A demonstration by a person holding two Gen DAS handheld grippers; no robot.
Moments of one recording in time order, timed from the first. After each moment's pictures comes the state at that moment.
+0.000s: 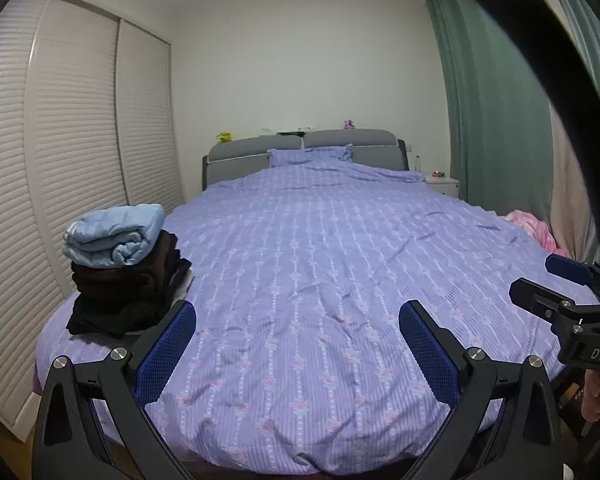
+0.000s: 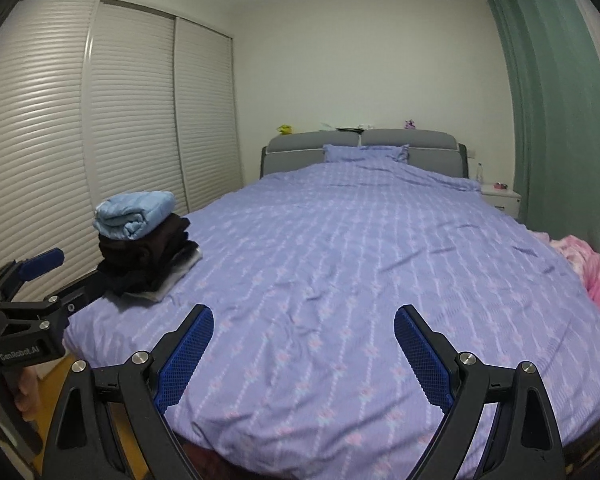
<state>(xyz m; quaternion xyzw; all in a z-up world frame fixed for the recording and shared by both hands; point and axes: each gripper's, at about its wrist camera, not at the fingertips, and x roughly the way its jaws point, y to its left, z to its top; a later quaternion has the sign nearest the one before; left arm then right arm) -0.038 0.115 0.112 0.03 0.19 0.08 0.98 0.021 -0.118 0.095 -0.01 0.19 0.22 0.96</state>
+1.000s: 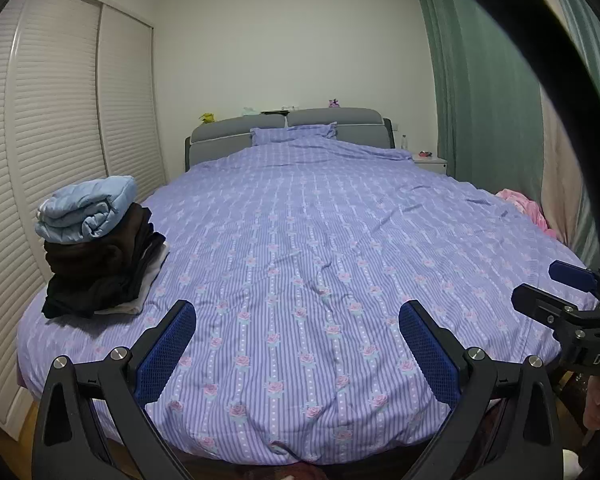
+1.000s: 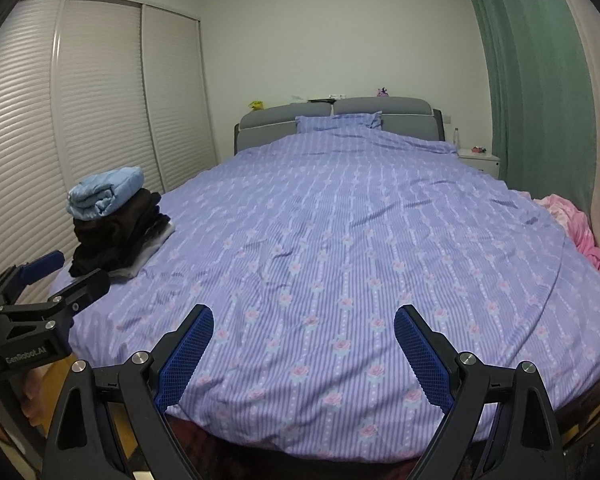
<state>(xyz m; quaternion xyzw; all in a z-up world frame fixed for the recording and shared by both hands) -0.017 0.097 0.060 0.03 0.22 0.06 0.97 0.029 -0.139 0.047 0.01 0.24 0.18 0.95</state>
